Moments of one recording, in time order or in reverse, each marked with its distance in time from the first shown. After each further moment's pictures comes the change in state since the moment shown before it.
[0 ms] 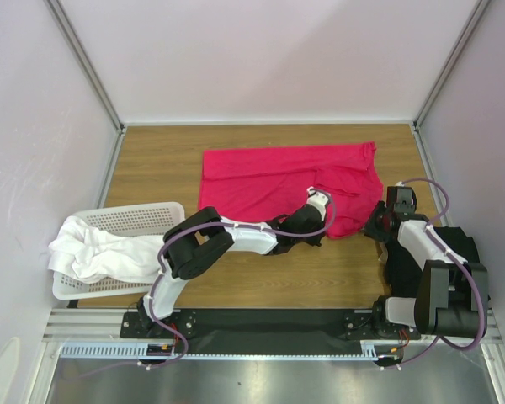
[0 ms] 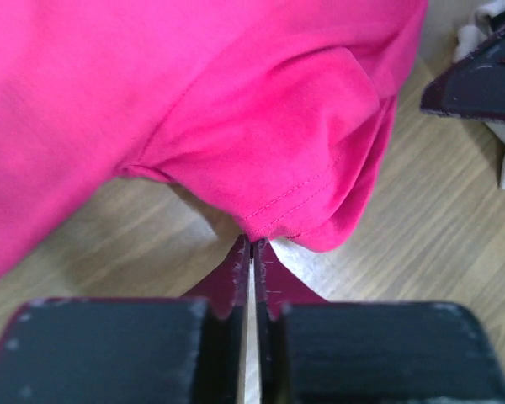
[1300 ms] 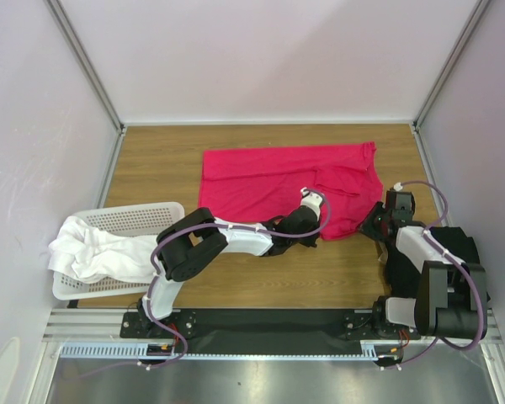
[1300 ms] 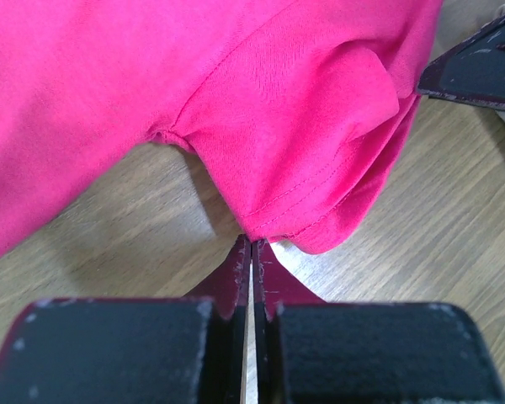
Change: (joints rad) left arm -0.001 -0.053 -0.056 -0.023 -0.051 -0.043; right arm 0.007 -0.013 -0.076 0.163 -0.054 0.028
